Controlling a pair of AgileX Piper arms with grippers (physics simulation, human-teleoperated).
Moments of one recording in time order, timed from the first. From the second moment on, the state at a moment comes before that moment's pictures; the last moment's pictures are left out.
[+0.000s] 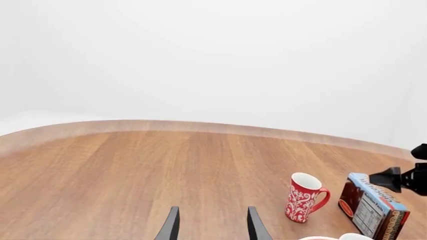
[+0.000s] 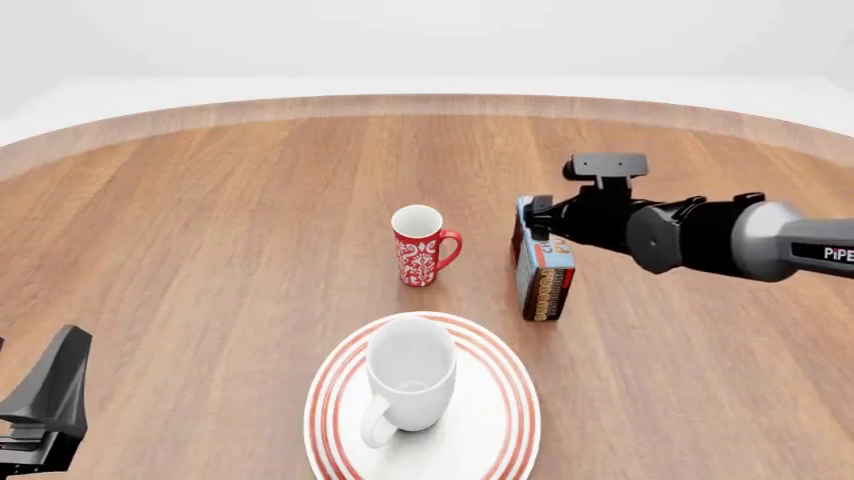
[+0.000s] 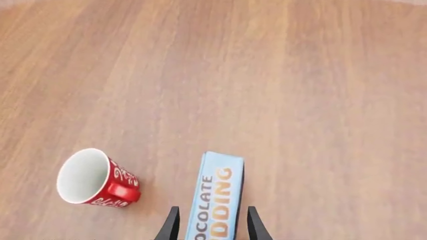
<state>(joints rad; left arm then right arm) -0.04 0.00 -0.01 -0.10 -0.13 0.27 1.73 -1.00 -0.08 0.15</state>
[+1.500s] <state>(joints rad) -0.03 0.00 -0.01 -0.10 -0.13 0.29 1.82 -0.97 -0.15 0.20</state>
